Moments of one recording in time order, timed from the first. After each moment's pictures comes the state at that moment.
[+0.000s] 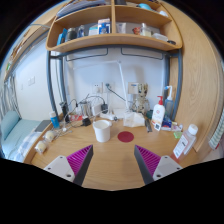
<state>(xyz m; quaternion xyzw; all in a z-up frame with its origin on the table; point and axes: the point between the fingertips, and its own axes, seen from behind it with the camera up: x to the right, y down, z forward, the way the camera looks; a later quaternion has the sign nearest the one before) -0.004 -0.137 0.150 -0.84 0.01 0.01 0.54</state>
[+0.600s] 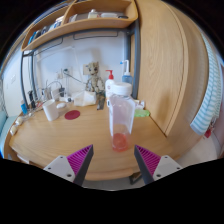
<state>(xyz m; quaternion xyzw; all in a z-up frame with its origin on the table) 0.232 -0.188 0.049 -0.86 0.07 -0.04 0.50</state>
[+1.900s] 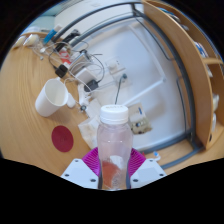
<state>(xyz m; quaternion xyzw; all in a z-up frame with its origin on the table) 0.132 0.071 0.151 -0.72 -0.38 -0.38 0.45</state>
